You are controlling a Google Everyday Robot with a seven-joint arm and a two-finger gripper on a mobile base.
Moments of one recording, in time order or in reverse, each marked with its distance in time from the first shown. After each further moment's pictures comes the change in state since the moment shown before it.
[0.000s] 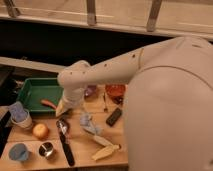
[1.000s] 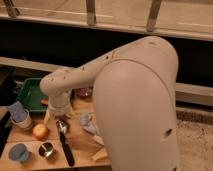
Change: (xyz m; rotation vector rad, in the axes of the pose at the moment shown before) arm 0.015 0.043 0.036 0.025 0.091 -0.087
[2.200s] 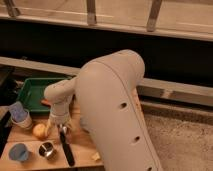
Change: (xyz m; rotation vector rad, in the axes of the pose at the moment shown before) arm 0.005 0.000 0.088 -0.070 0.186 0.057
